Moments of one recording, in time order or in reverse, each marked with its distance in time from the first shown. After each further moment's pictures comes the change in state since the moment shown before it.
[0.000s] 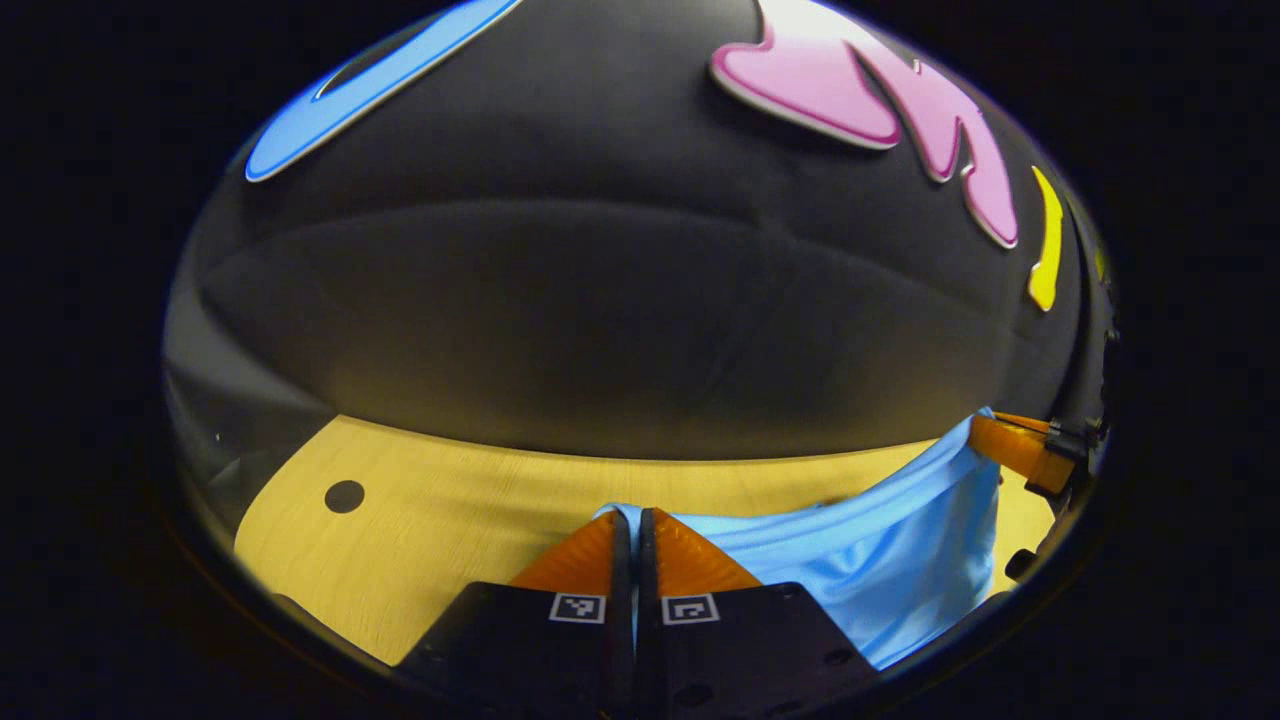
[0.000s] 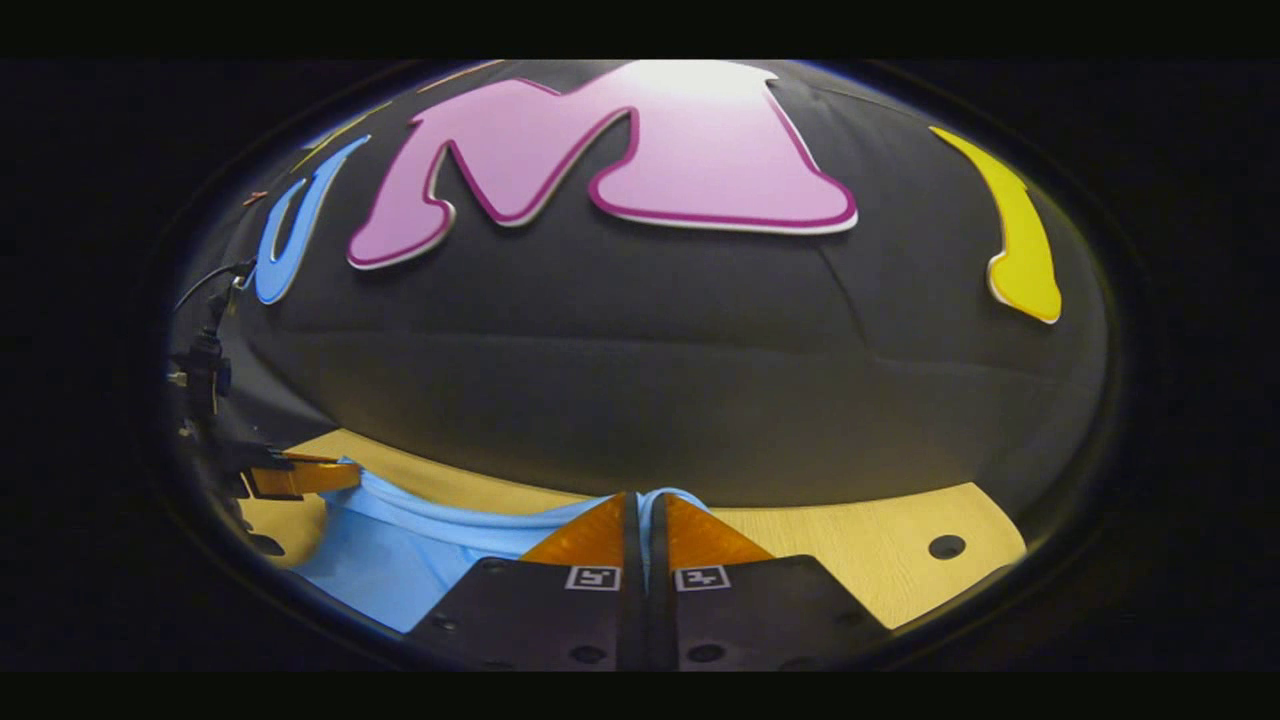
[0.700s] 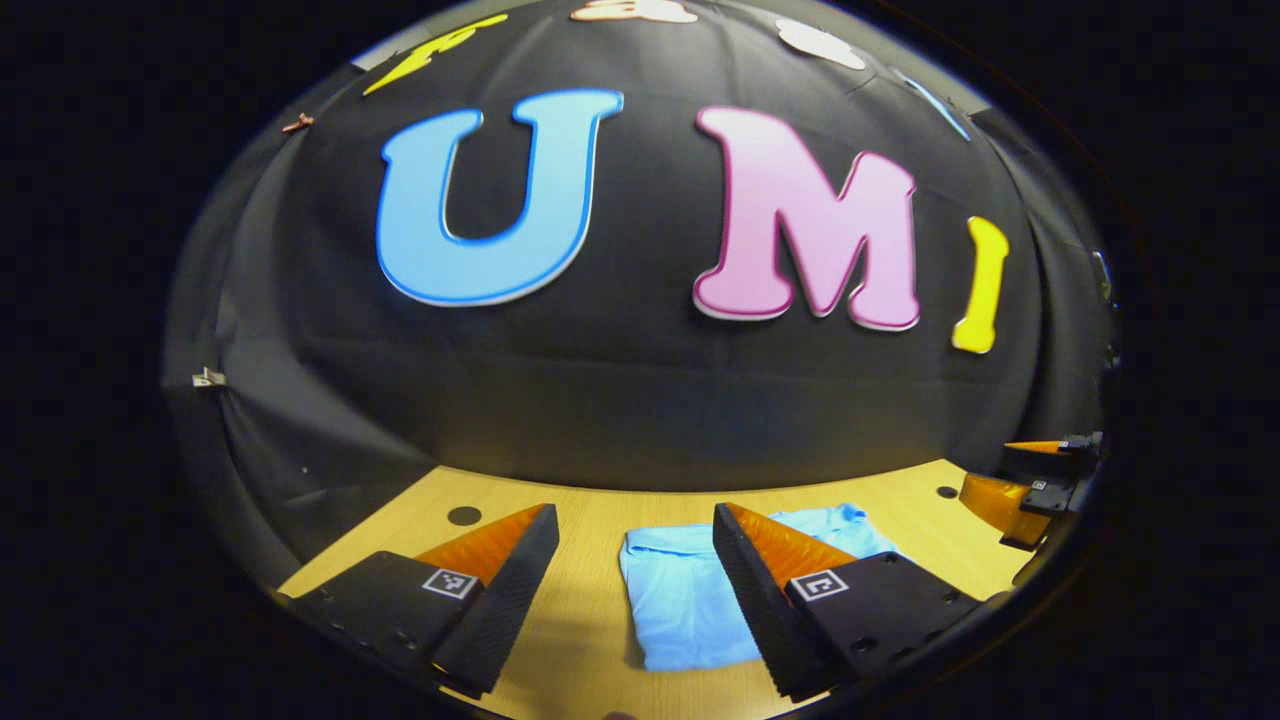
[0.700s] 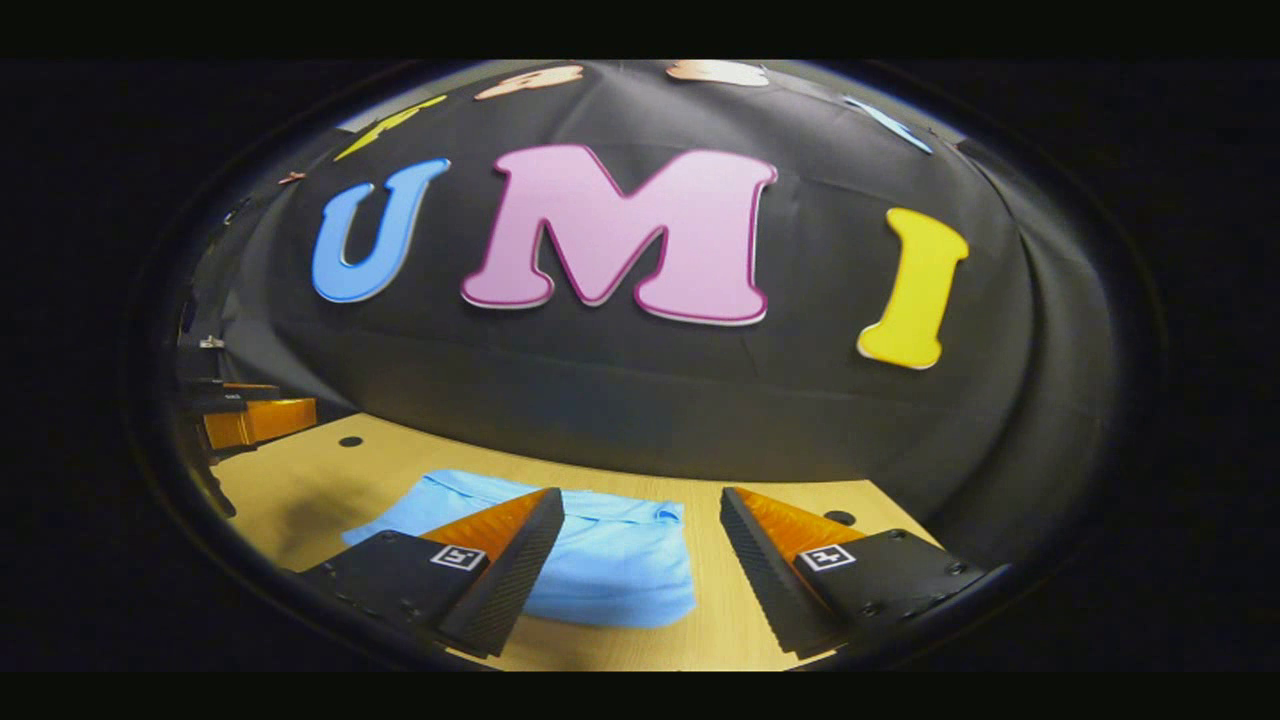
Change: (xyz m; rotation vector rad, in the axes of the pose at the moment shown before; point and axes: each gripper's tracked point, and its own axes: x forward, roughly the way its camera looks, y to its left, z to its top) left arm -0.279 0.012 0.028 0.071 -0.288 0.040; right arm -0.257 0.036 0.044 -0.100 -0.090 -0.082
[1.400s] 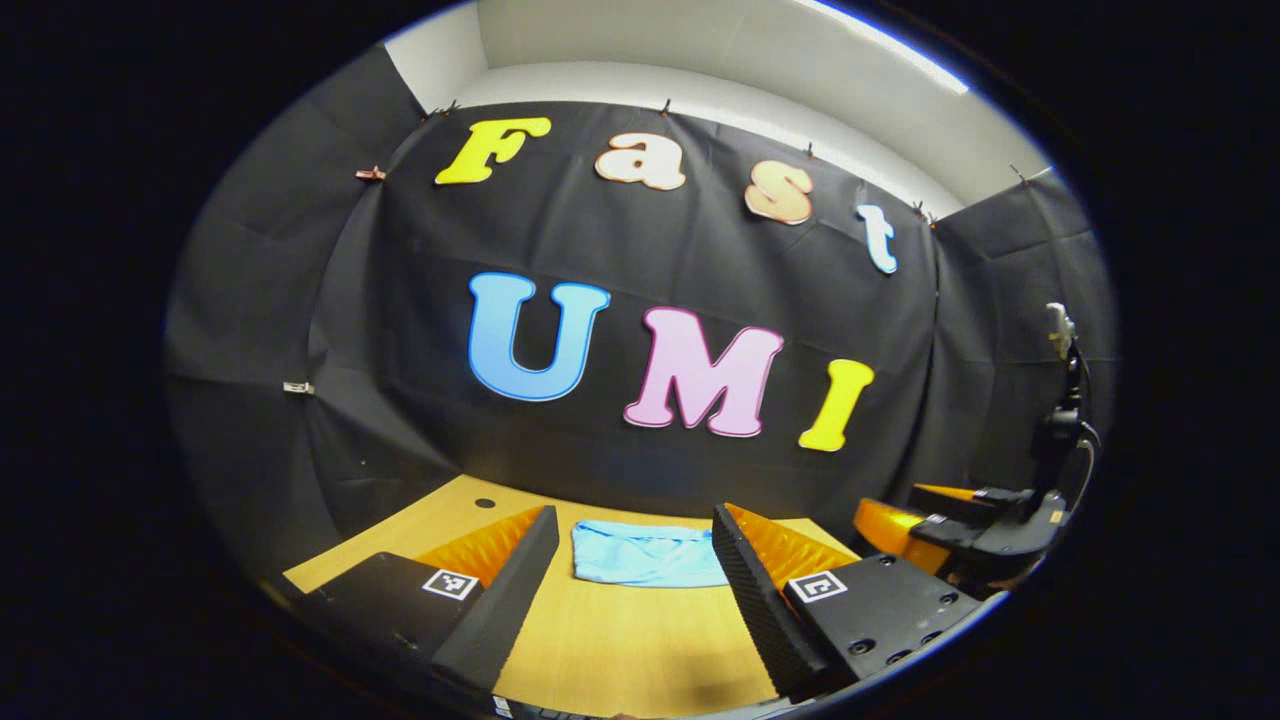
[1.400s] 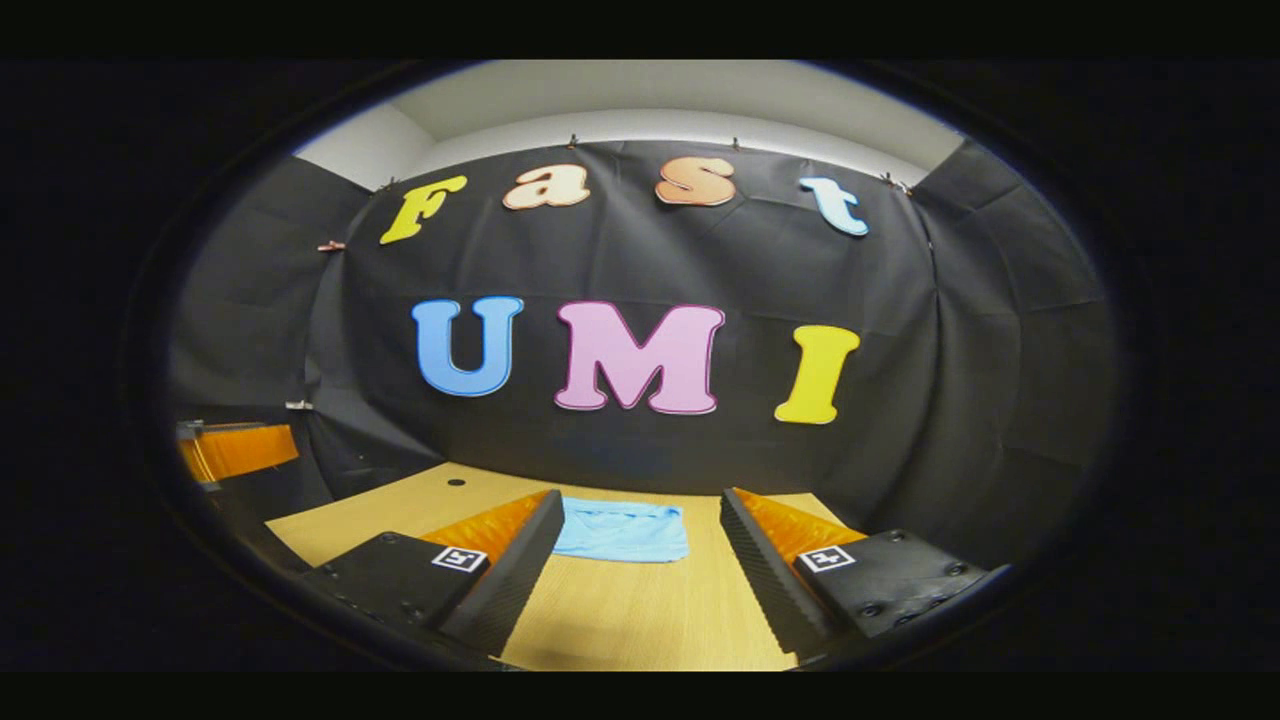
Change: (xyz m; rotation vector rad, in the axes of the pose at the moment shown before) left arm -0.376 -0.069 0.096 -0.156 -0.169 -0.105; right arm -0.307 0.016 0.098 0.059 -0.097 0.040
